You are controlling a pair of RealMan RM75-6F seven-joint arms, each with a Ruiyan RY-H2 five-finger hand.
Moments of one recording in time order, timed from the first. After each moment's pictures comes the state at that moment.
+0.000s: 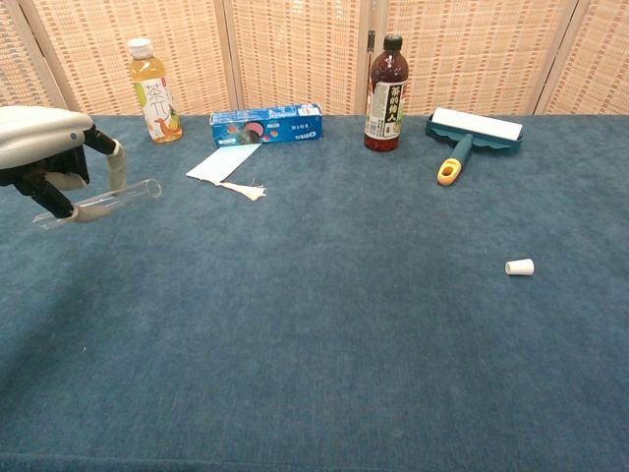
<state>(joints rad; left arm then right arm) -0.68 -1.32 -0.06 -1.69 1.07 1.16 0.48 0.34 -1.05 0.06 -1.66 -1.42 1.04 -0.04</state>
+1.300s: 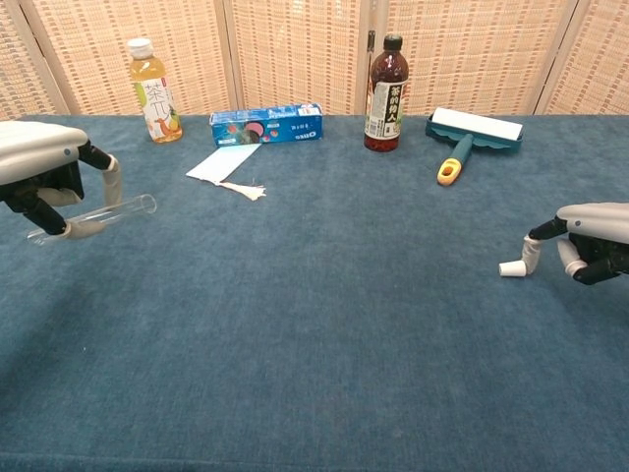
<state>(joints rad) -0.63 -1.32 -0.07 -1.71 1.10 1.14 0.50 0.57 -1.37 0.06 -1.38 -1.26 0.74 -0.04</state>
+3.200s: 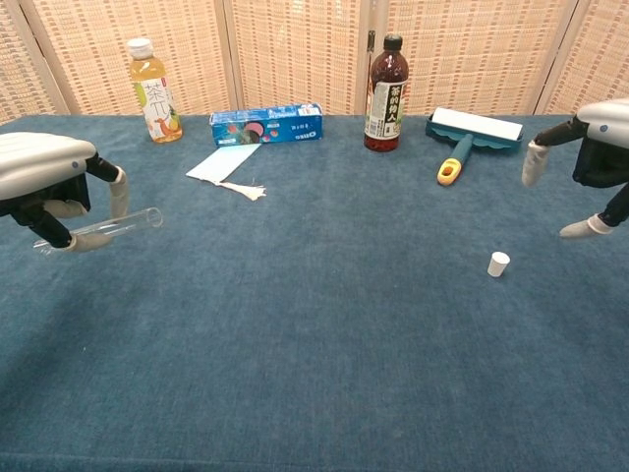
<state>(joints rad) -0.61 -1.34 -0.08 -1.73 1.12 1.12 0.54 0.52 -1.26 0.09 -1.59 -1.36 1.04 -0.19</state>
